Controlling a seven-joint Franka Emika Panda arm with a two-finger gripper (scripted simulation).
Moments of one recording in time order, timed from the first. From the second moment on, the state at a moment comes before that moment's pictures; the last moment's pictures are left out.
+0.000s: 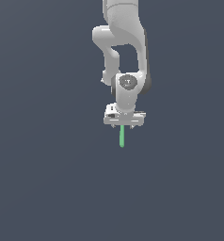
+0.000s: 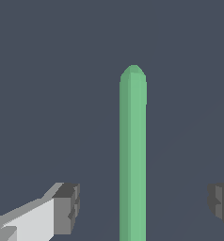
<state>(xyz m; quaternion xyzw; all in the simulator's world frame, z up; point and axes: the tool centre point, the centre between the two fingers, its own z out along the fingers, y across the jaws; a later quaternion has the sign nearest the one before) -0.085 0.059 0.063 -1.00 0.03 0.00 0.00</state>
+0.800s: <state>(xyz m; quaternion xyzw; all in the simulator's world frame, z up) -0.087 0.059 0.014 -1.00 0.03 0.00 0.00</state>
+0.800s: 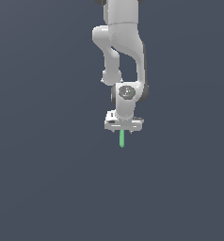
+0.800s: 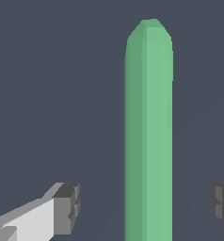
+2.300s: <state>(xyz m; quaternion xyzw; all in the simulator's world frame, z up) 0.011 0.084 0.070 -0.99 -0.02 -0.15 0.05</state>
